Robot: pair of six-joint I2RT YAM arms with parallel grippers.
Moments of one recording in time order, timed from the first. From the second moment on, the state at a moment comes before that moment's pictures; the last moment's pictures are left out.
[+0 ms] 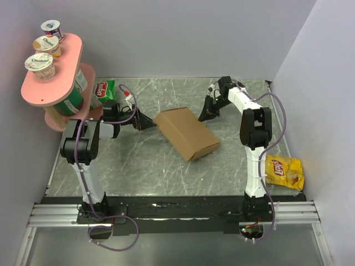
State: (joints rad) left arm -0.07 1.96 0.94 0.76 1.19 -0.44; right arm 0.15 2.33 1.96 -0.95 -0.66 0.27
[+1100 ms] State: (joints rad) left arm -0.34 1.87 0.86 1.04 0.74 -0.62; right arm 0.28 2.21 1.71 -0.82 -0.44 0.21
